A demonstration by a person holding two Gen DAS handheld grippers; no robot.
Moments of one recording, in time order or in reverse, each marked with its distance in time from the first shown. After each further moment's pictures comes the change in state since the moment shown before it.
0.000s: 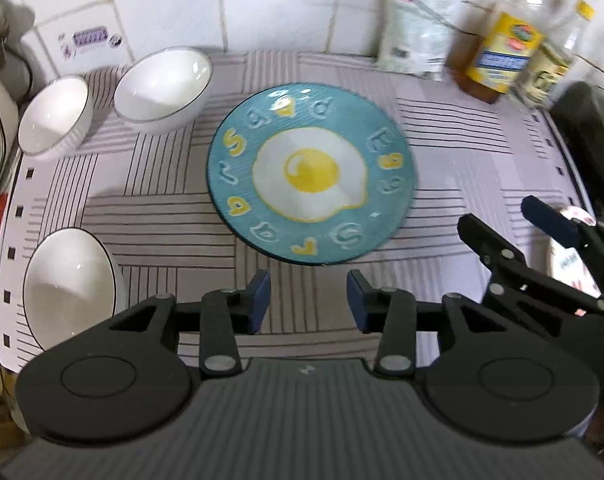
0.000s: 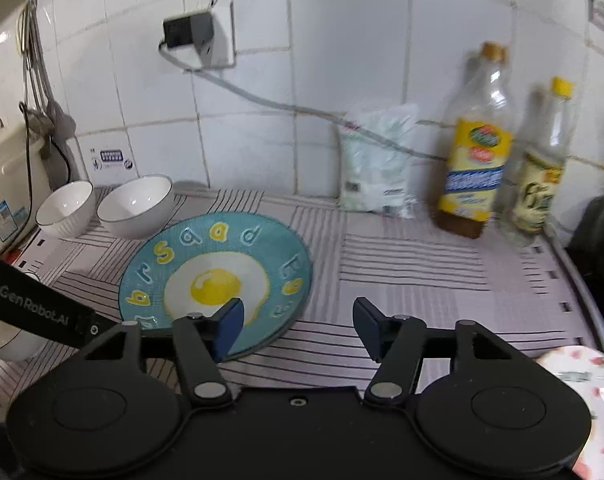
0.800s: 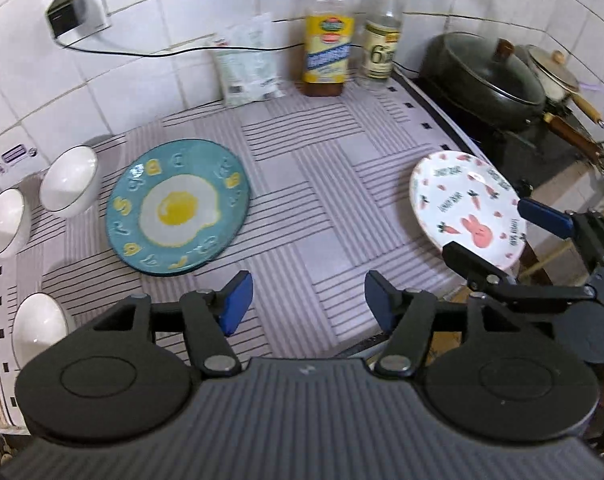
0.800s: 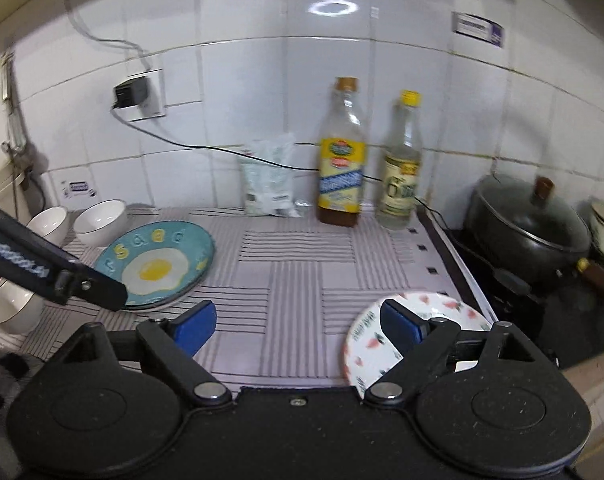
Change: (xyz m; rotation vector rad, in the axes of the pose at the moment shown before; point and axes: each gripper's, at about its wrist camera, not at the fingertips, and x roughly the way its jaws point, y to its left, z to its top) left arm -0.076 -0.118 -0.046 0.321 -0.094 -0.116; right arm -0.138 -0.074 -0.046 0.098 -0.065 -0.143
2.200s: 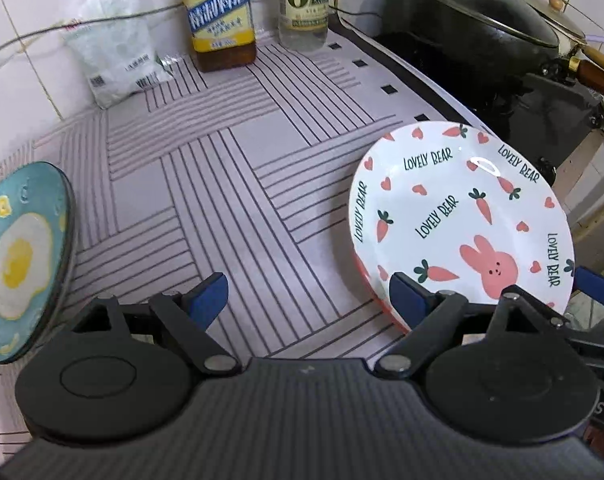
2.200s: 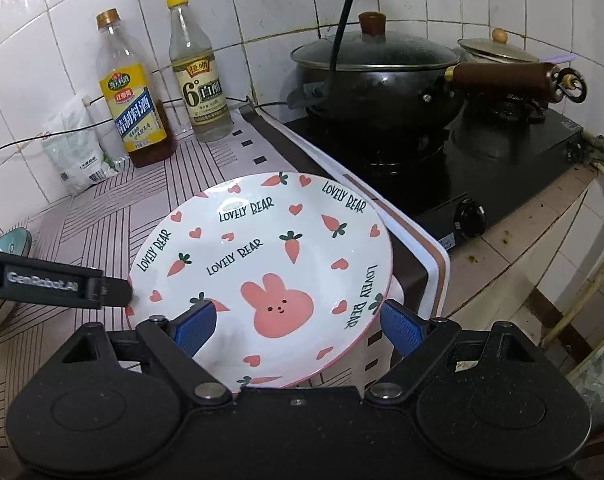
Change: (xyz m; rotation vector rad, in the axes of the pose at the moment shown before) left arm 0.189 -0.099 0.026 0.092 0.011 -0.015; right arm 0.071 -0.130 -0.089 0.388 0.128 -0.246
